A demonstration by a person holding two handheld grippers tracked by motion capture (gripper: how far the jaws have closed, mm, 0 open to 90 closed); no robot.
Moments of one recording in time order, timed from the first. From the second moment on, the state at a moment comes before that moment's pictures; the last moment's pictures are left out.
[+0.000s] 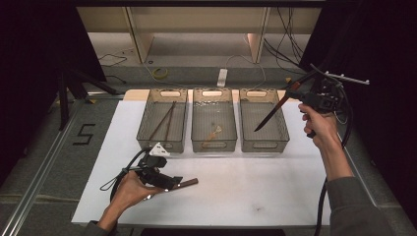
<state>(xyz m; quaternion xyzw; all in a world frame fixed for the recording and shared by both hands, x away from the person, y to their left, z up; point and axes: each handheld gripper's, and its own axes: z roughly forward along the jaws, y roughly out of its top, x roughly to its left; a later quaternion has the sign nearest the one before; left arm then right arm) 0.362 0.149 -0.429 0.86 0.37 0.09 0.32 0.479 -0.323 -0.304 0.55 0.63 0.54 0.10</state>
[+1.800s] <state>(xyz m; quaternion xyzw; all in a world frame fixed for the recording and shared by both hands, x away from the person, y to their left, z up) 0.359 0.141 -0.436 0.88 0.36 0.08 0.30 0.544 -0.249 -0.364 0.61 0.70 0.32 0.20</state>
